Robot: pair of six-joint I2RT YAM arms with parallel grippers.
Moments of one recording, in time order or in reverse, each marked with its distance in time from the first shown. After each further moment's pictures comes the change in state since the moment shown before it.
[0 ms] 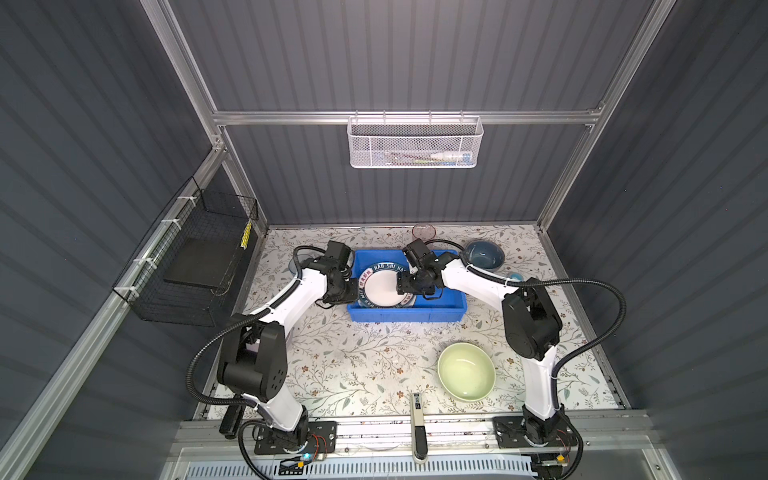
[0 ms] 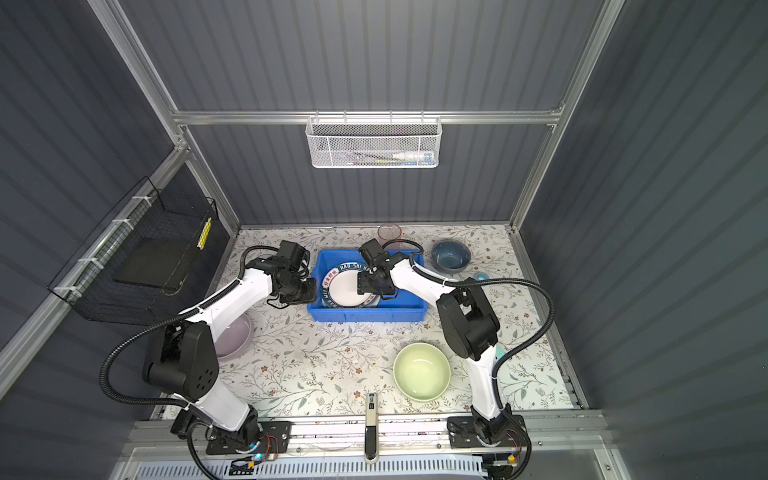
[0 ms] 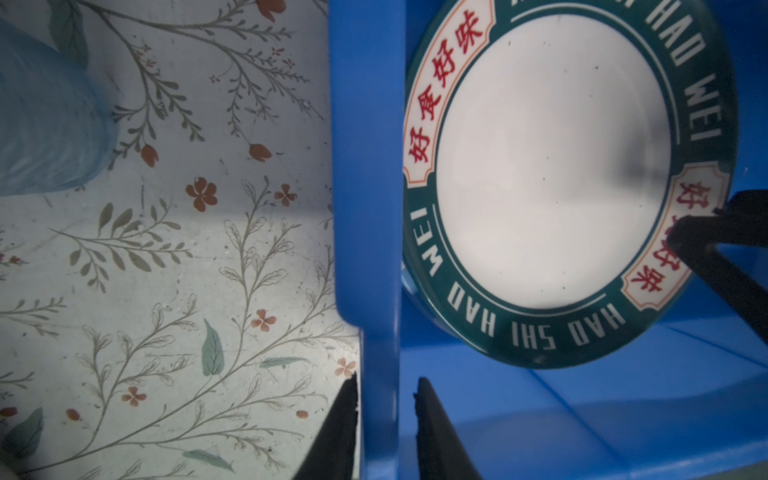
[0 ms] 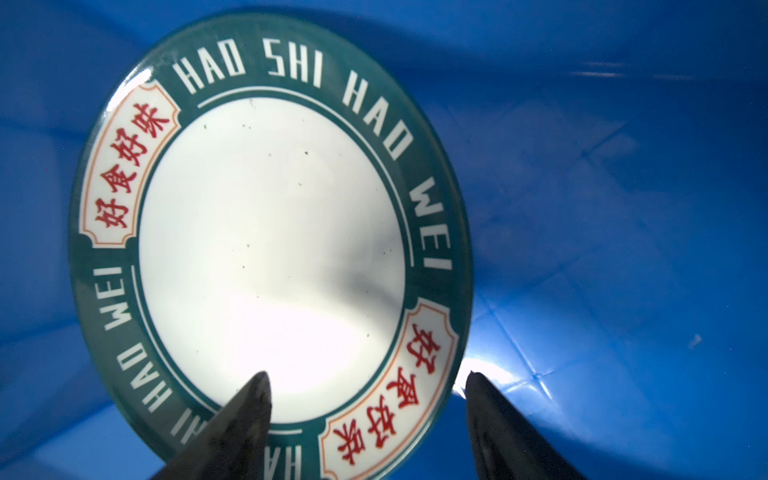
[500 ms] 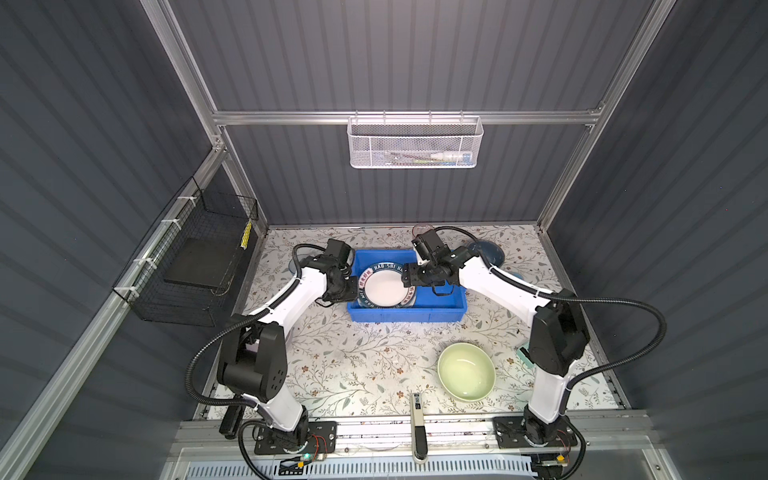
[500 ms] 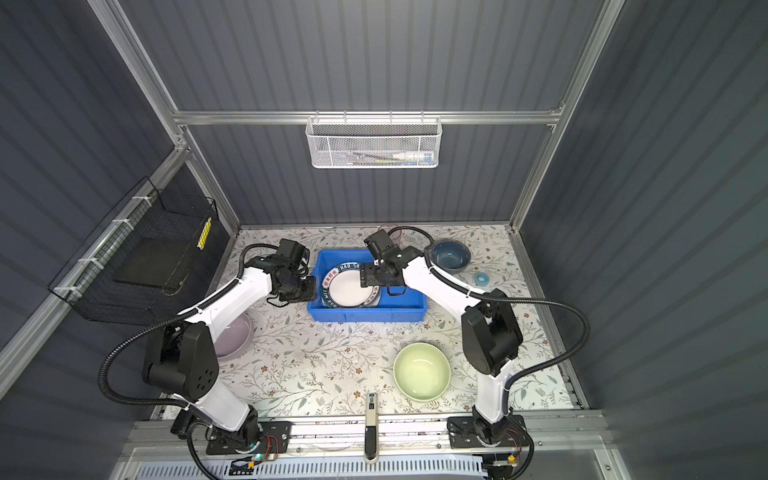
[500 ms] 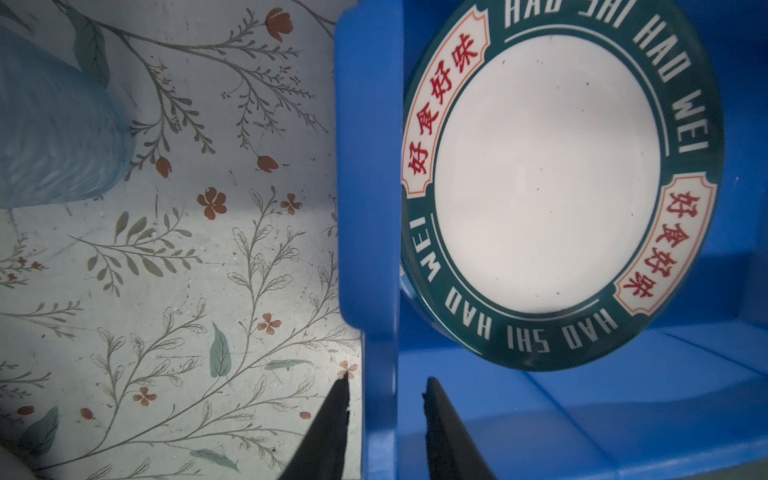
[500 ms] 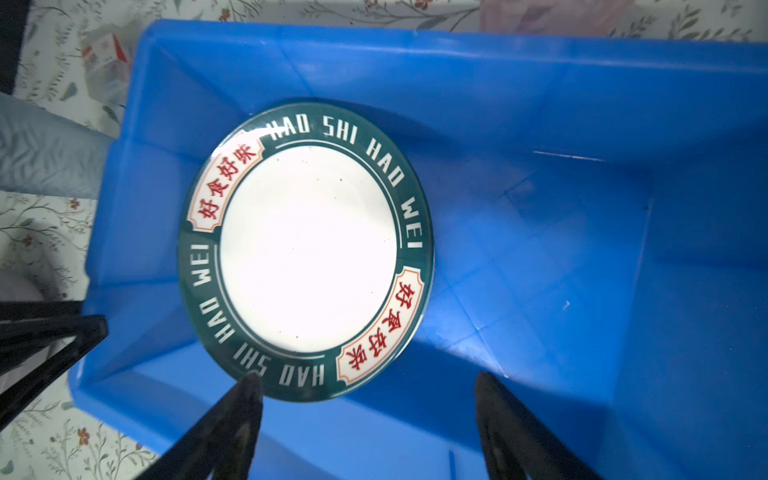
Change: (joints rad) left arm 0.000 -0.002 0.018 -0.008 -0.012 0.000; right arm 0.000 -0.215 -0.049 -0.043 0.046 -0.063
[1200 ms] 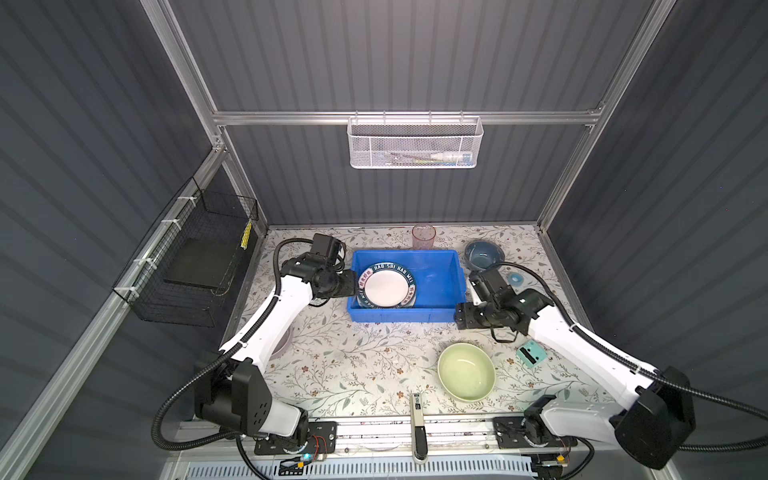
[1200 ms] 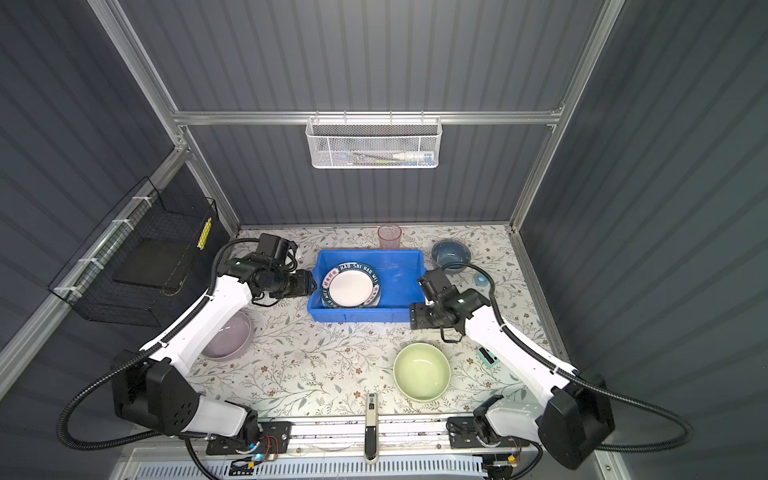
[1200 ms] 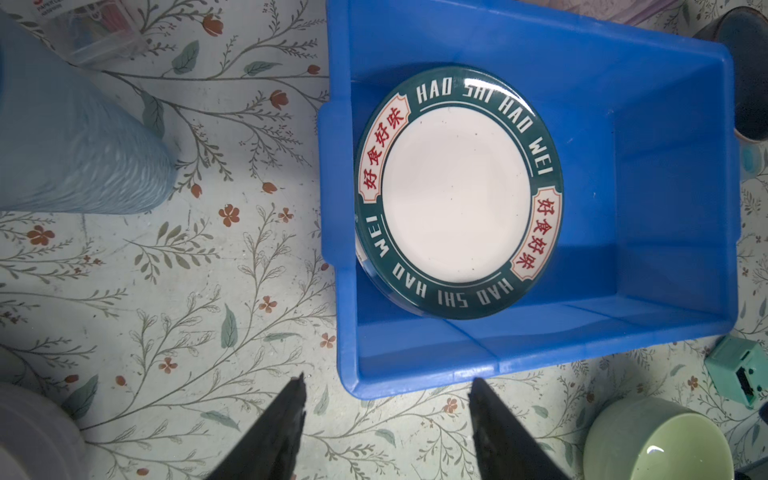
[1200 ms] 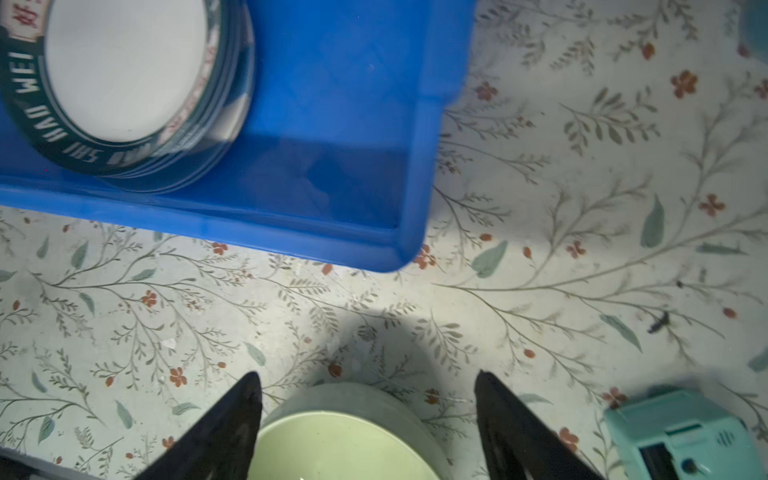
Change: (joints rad) left arm 0.000 -0.203 0.016 -0.060 0.035 -0.012; right arm -0.139 -0.631 -0.628 -0.145 0.028 -0.031
